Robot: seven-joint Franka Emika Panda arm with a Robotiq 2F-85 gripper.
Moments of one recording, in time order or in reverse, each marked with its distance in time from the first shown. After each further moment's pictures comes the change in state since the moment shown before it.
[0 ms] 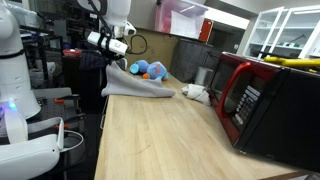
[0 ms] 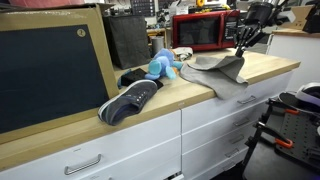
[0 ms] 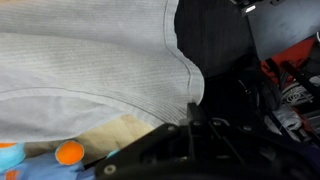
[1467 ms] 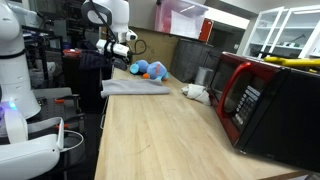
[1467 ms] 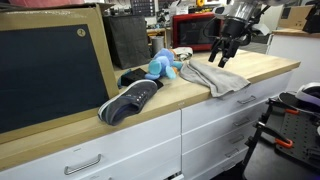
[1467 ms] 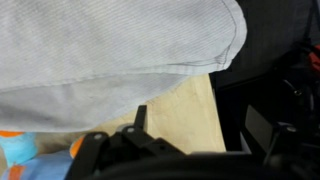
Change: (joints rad) arm 0.117 0.217 0.199 0.021 0.120 0.367 0.211
